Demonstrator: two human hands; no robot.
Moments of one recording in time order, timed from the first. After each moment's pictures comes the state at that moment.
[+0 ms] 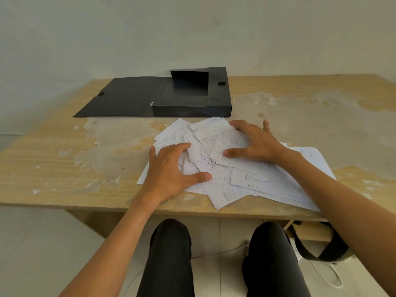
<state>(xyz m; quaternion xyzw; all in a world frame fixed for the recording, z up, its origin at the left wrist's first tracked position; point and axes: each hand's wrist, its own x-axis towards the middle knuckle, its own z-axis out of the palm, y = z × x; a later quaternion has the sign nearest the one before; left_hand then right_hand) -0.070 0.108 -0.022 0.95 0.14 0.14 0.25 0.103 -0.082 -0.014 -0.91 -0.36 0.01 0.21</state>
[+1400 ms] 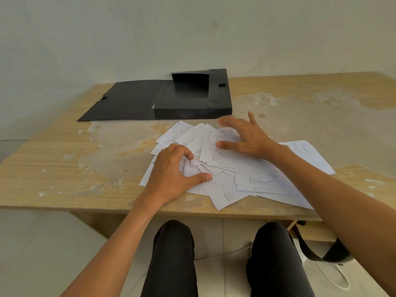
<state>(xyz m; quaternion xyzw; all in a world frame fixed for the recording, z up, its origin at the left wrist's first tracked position) -0.073 0.104 -0.018 0.94 0.10 0.17 0.29 0.102 -0.059 -0.004 -0.88 -0.41 0.00 0.23</state>
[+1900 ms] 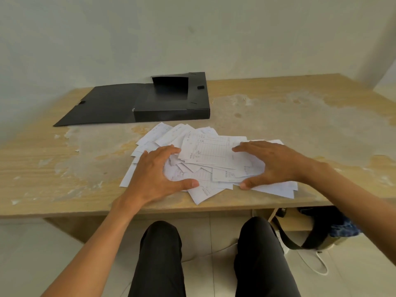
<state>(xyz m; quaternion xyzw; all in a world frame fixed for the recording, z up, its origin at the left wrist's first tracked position) -0.081 0.092 -0.007 0.96 0.10 0.10 0.25 0.044 -0.174 0.018 -0.91 -0.40 0.11 0.06</state>
